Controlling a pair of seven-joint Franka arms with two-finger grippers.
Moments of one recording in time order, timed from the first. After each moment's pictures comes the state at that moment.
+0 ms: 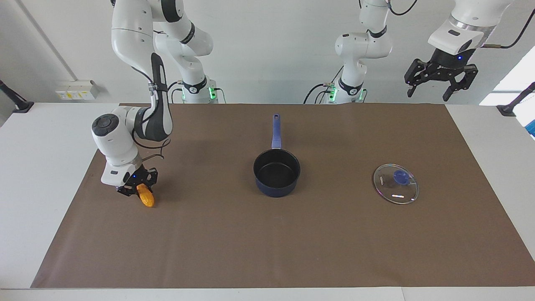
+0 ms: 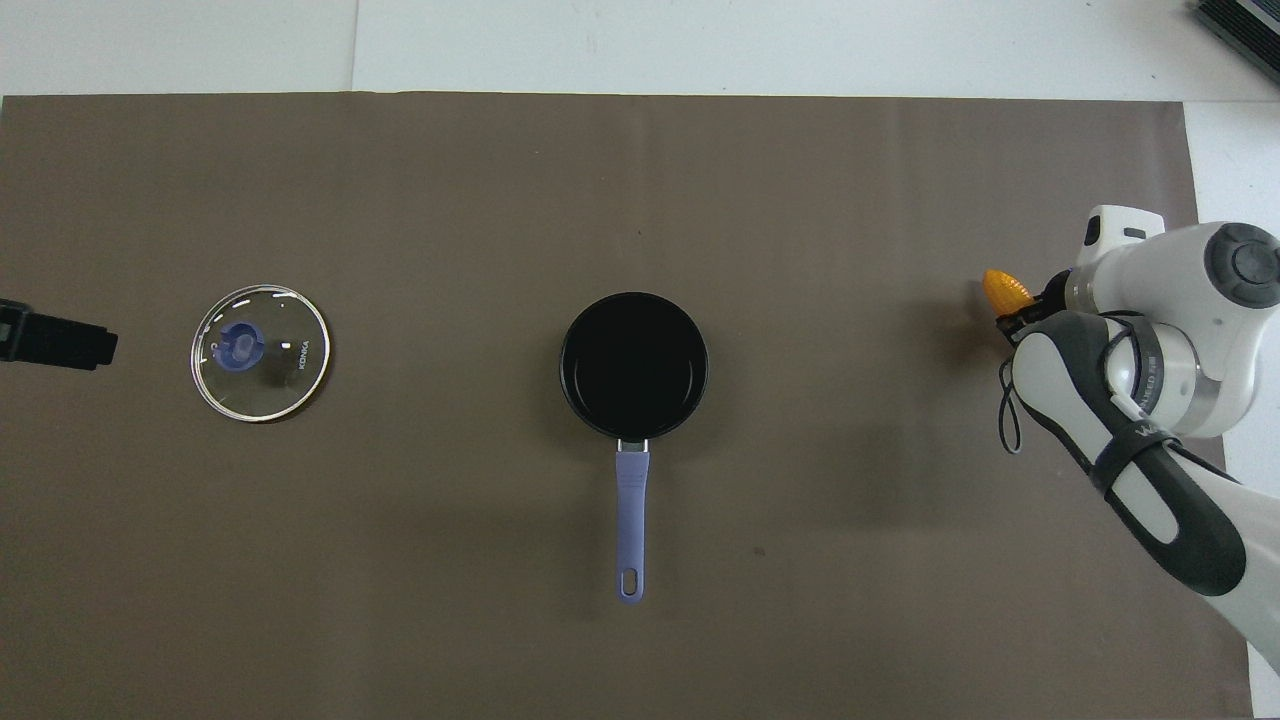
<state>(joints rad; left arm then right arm) -0.09 -0.06 -0.02 -1.47 0.03 1.48 0.17 -0.06 0.36 -0.08 -1.95 -0.01 2.43 -0.68</state>
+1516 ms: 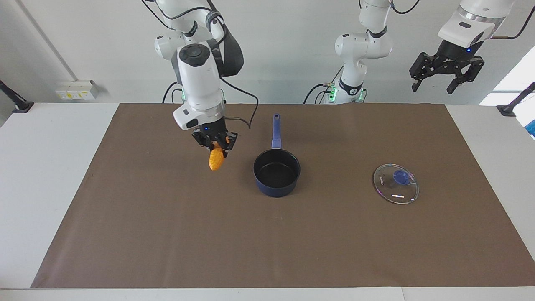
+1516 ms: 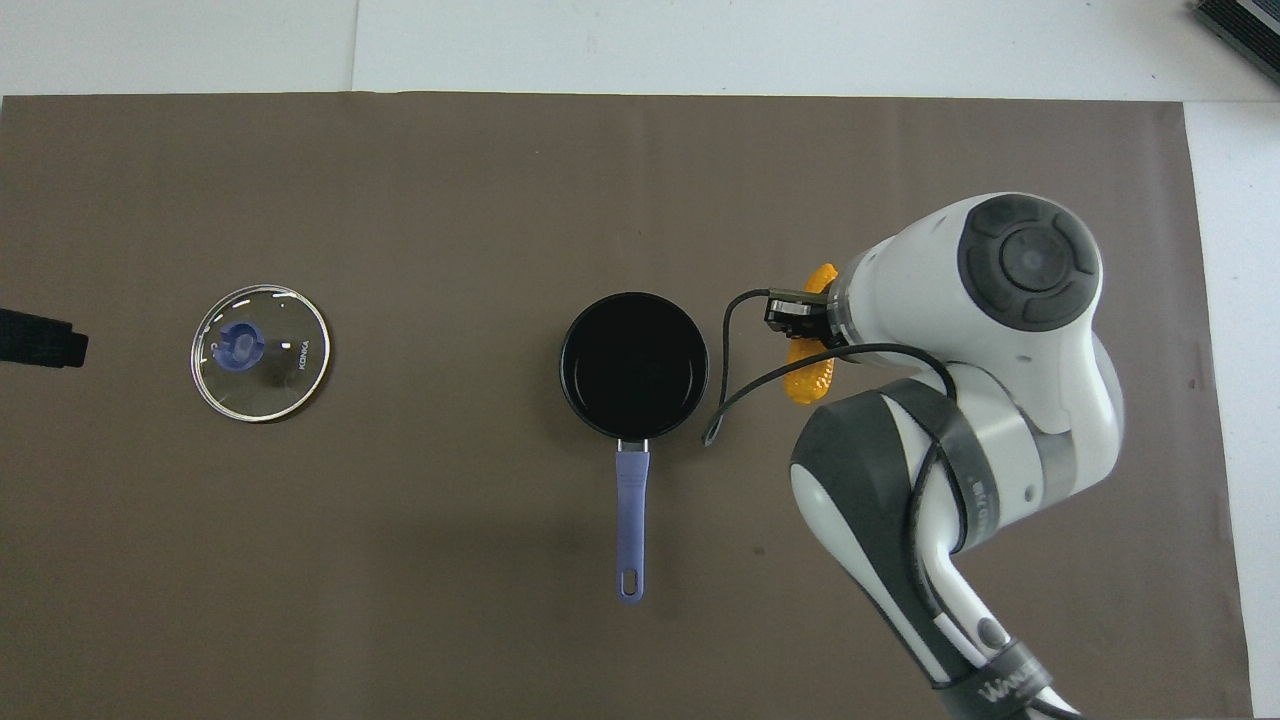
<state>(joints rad) -0.08 -0.05 0.00 -1.42 0.01 1.41 0.11 0.42 0.13 -0.03 -1.80 0.00 2.05 0.64</state>
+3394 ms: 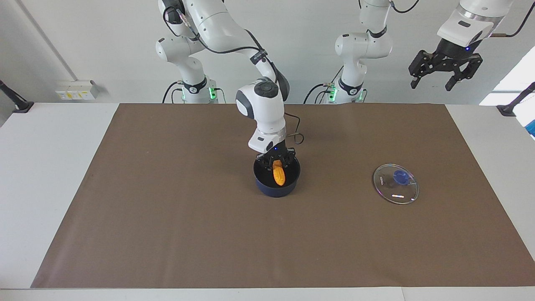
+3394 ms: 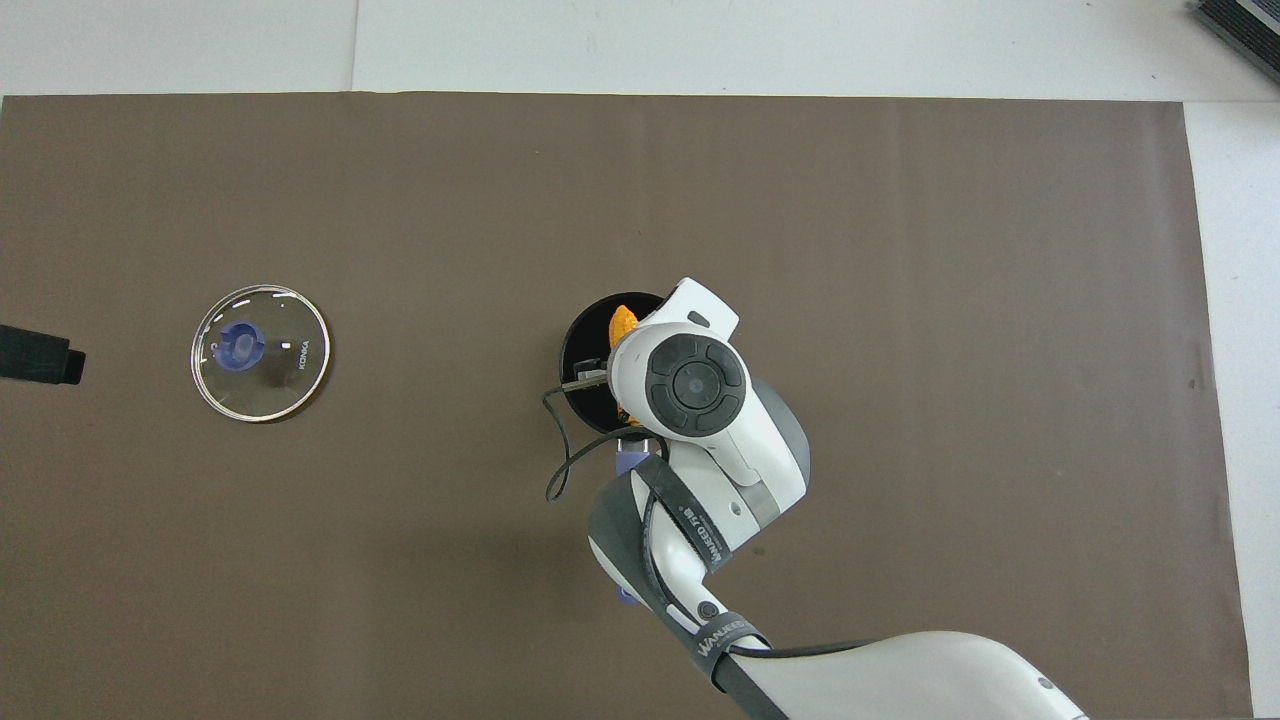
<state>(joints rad) -0.08 -0.05 0.00 -1.42 0.01 1.38 0.10 0.62 0.40 -0.02 -1.81 0.00 2.44 0.47</state>
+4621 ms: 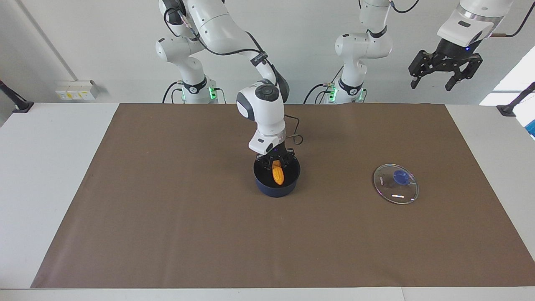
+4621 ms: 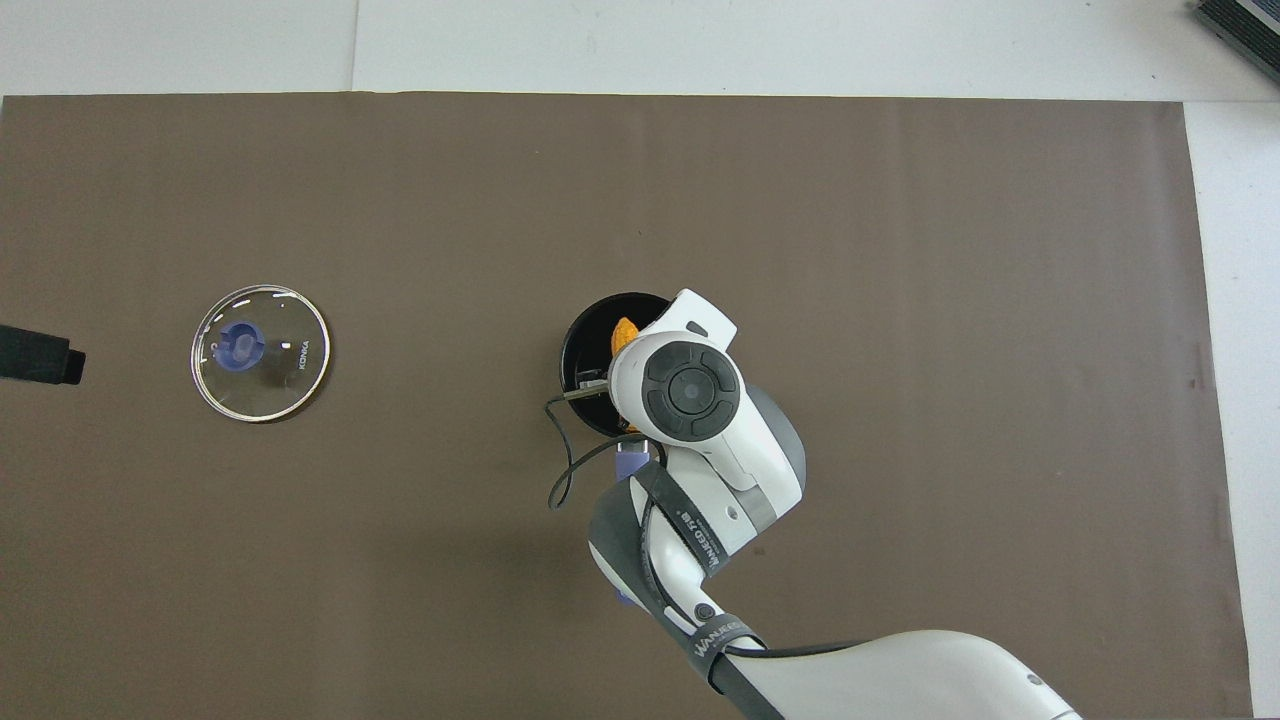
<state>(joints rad) -0.08 -0.05 0.00 -1.42 0.01 1.38 0.10 0.63 0.41 -0.02 -1.83 0.00 2.44 0.48</state>
